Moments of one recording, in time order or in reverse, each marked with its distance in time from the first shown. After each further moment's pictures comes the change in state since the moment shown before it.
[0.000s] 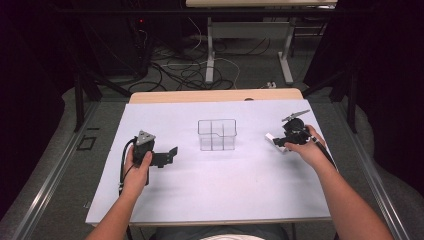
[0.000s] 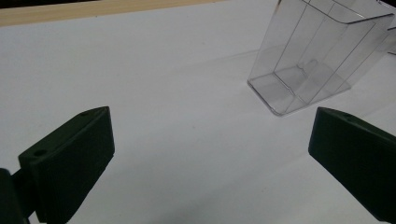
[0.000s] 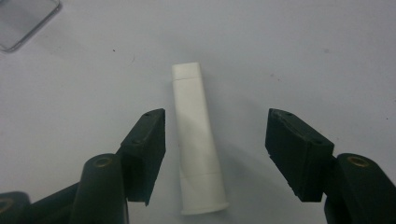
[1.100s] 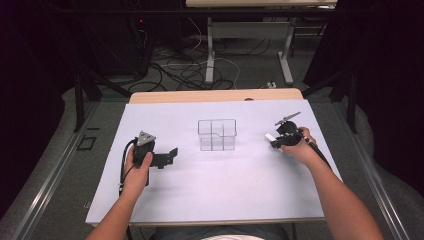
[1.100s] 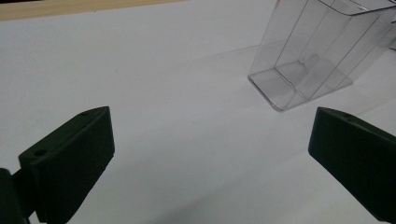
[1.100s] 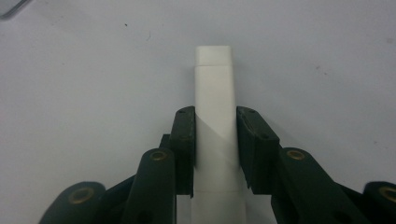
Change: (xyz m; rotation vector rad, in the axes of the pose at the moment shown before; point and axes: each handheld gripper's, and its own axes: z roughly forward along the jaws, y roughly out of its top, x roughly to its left) left arm -0.001 -0.002 0.001 0.016 -0.007 0.002; right arm 0.008 -0.001 0.021 0.075 0.063 -0.031
